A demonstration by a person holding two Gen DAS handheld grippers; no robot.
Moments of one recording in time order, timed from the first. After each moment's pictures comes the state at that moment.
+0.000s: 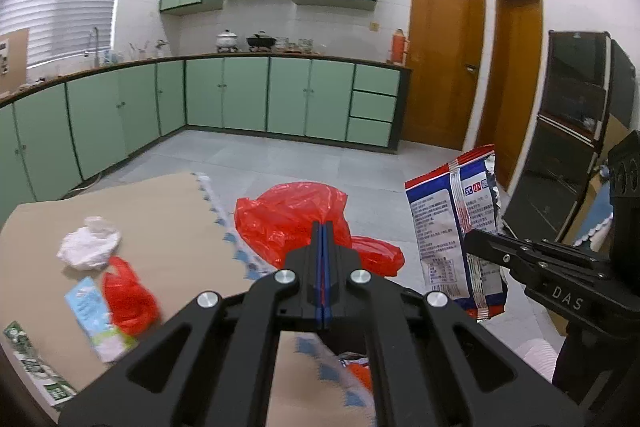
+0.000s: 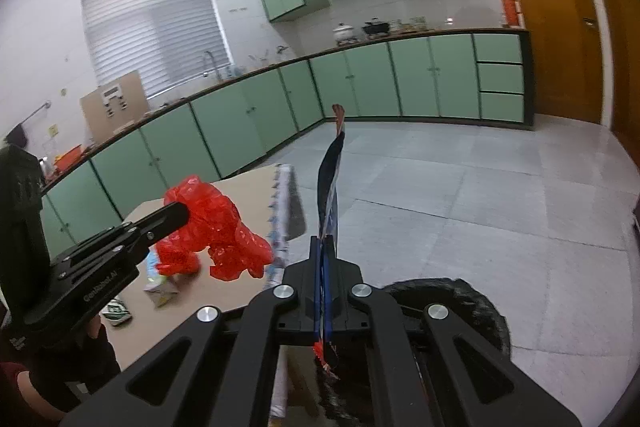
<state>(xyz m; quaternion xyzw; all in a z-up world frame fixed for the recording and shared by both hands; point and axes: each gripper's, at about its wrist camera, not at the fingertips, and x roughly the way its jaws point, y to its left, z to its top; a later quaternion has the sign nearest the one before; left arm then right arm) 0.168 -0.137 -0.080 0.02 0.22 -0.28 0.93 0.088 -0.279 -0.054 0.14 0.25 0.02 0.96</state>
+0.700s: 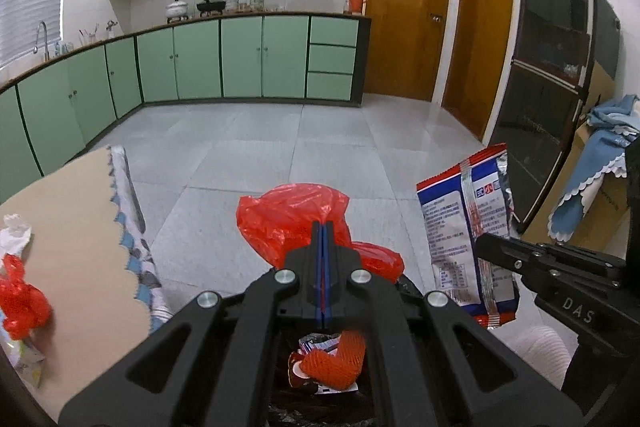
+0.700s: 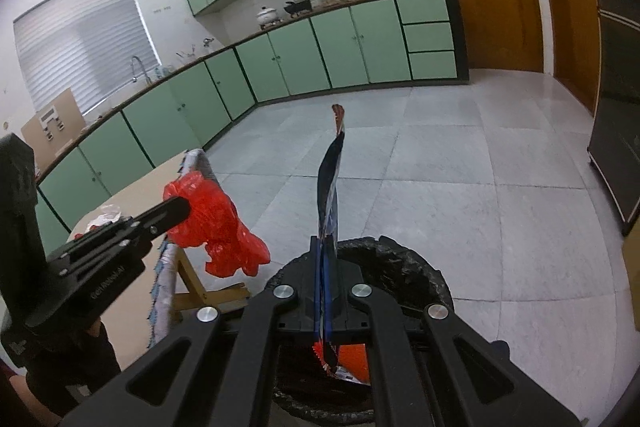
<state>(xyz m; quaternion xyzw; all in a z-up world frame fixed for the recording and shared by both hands) 0.191 -0.244 -0.141 0.07 0.29 -0.33 0.90 0.073 -0.366 -0.118 0.19 0.30 -0.07 0.93</state>
